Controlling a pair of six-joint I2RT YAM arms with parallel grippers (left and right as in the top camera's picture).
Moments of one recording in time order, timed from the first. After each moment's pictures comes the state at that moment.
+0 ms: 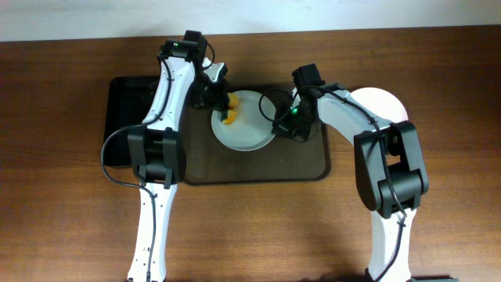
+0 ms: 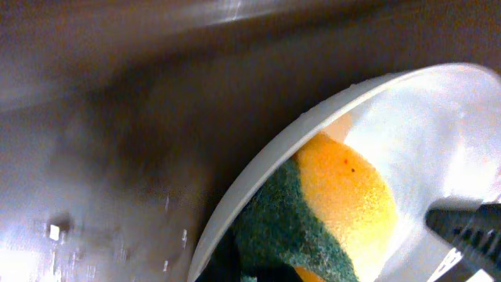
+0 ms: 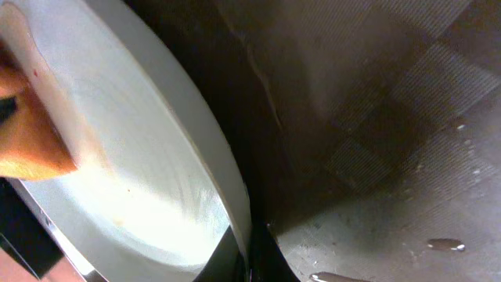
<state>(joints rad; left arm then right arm) -0.18 2.80 2.69 -1.46 0.44 -0.03 0.26 2.21 1.55 -0.67 -0.49 0.64</state>
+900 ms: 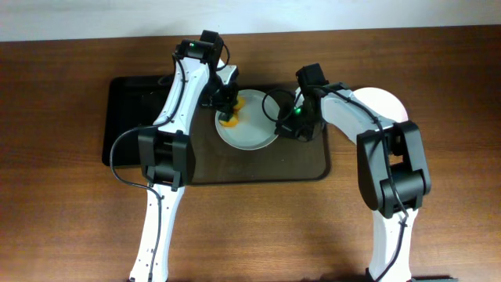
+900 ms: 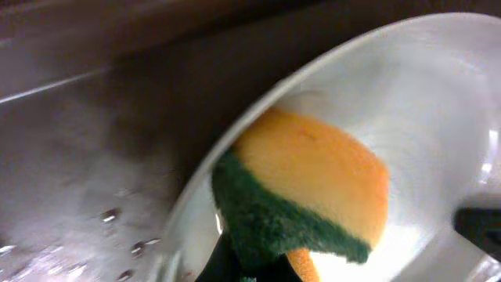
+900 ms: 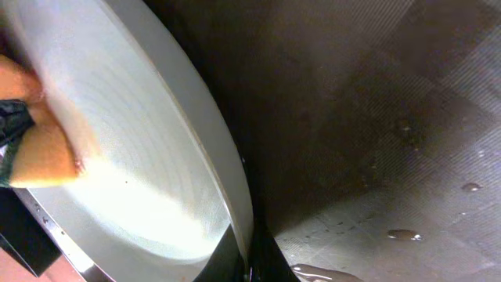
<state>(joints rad) -0.26 2.78 2.69 -1.45 0.35 0.00 0.25 2.21 1.55 -0.68 -0.50 0.62</state>
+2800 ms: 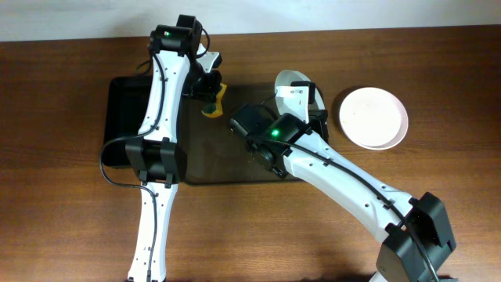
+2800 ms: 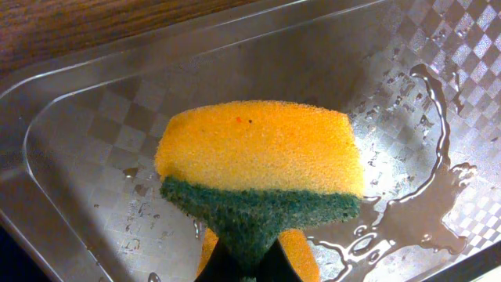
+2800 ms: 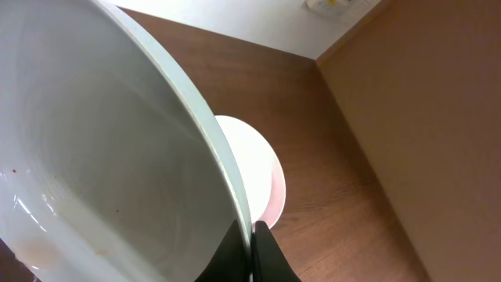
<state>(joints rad) -0.18 2.82 3.01 -1.69 0.29 0.06 0.74 1.79 1.51 -1.19 1.15 0.78</state>
